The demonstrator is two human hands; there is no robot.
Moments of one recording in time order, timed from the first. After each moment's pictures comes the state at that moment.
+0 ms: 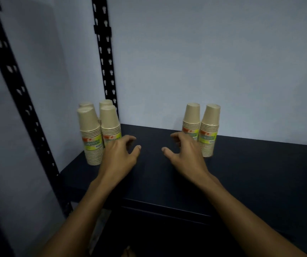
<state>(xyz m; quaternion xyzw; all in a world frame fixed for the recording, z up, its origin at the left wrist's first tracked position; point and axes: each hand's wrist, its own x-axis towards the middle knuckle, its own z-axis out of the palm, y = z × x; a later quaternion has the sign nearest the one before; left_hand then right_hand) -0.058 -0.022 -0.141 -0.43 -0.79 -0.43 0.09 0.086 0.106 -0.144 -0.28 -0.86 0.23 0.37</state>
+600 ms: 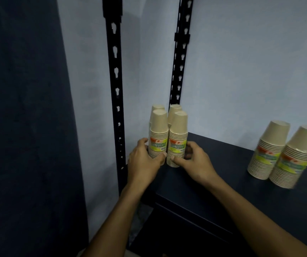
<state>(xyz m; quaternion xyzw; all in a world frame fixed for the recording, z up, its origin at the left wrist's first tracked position) -0.114 -0.082 -0.156 -0.23 -0.82 -0.53 0.06 -0.036 0.058 -0.156 -0.17 -0.83 0.46 0.26</state>
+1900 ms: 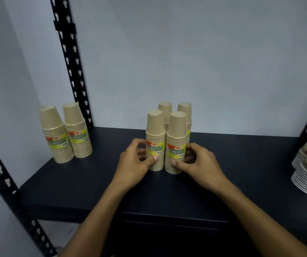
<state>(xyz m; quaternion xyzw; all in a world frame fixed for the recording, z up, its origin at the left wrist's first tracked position) 0.002 0.044 -0.156 -0.47 -0.67 -0.54 -0.18 0.175 0.151 -0.155 -0.32 -0.82 0.34 0.33</state>
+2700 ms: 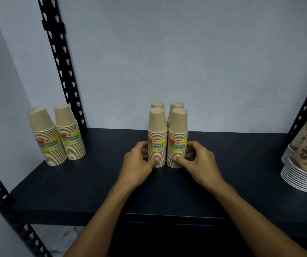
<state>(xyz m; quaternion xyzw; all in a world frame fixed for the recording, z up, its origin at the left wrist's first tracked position) 0.016 0.065 -0.164 -0.48 -0.70 -0.51 -0.16 0.181 0.160 -0.165 -0.36 -0.79 0.31 0.38</state>
